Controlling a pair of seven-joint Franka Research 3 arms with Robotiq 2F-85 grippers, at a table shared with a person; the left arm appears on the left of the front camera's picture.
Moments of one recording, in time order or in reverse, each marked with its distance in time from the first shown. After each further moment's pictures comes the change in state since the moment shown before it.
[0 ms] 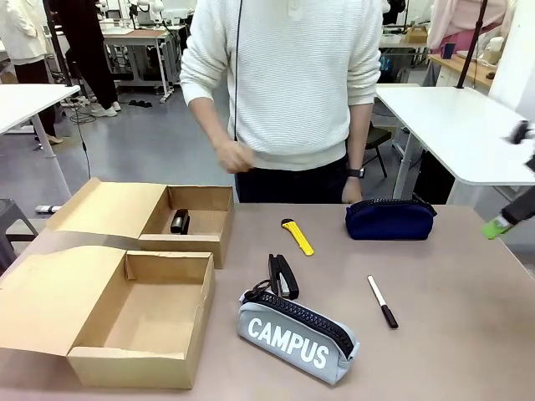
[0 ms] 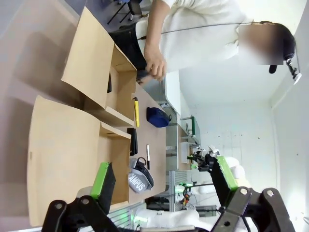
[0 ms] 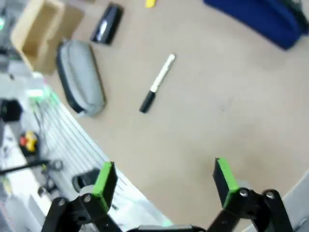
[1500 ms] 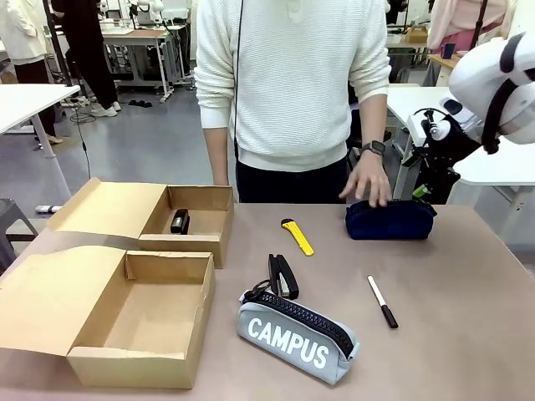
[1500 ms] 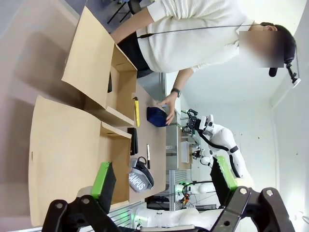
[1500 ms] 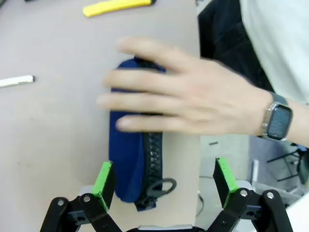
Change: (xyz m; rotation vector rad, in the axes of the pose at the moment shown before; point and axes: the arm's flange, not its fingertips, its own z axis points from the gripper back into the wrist) left arm 0.000 0.001 0.000 0.000 0.004 -0.001; right arm 0.175 -0.119 -0.066 -0.279 -0.066 1.073
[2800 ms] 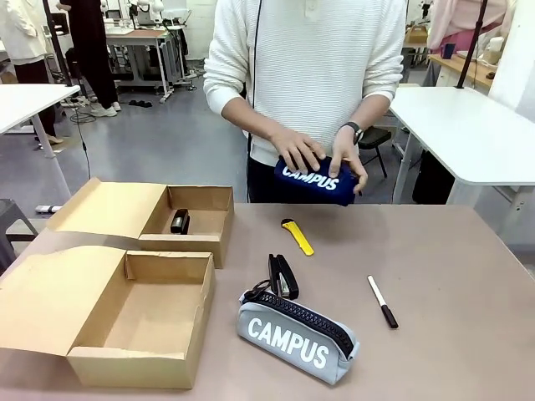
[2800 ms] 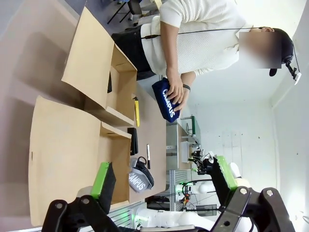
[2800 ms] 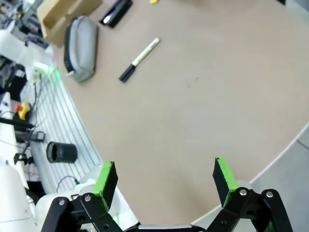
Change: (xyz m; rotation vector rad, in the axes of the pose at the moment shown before) left arm 0.001 -0.001 0.001 0.000 0.000 -0.002; right arm -0.130 0.229 0.180 0.231 -0.175 -0.934
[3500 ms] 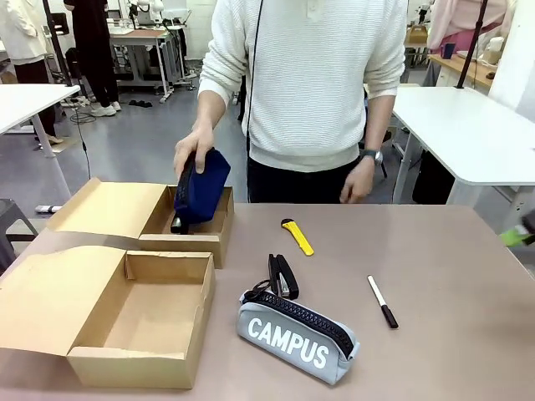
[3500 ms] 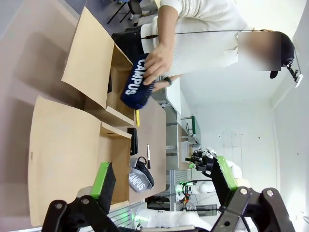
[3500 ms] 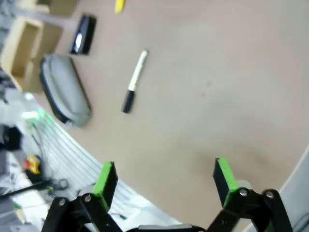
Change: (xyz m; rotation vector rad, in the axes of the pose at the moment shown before) left arm 0.000 0.000 0.000 0.001 0.001 0.000; right arm 0.080 0.082 -0.083 -0.154 0.121 -0.377
